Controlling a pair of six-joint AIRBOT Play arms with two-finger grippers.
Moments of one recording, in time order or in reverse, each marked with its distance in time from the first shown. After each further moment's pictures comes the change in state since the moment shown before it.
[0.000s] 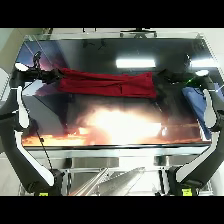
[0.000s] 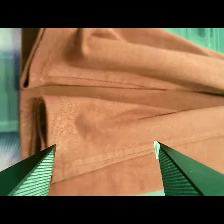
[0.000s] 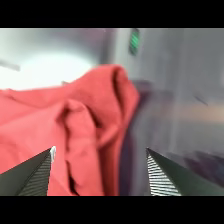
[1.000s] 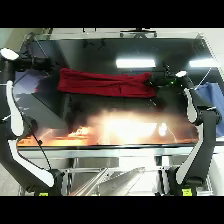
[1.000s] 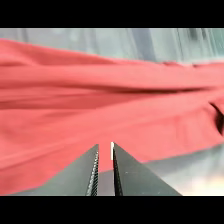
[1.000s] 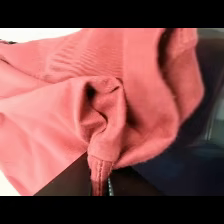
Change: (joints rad) left arm -0.098 0.217 -0.048 -0.002 -0.060 0.011; right arm 0.147 -0.220 0.186 0.033 0.125 0.152
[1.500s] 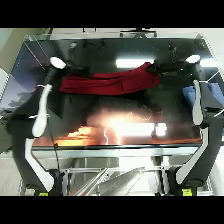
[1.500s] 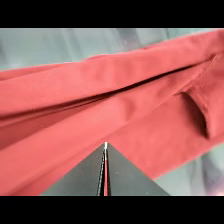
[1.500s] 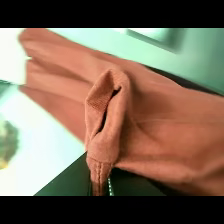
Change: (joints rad) left arm -0.386 -0.112 -0.091 -0.001 0.342 0.016; right arm -0.003 0.156 0.151 0.065 0.192 0.119
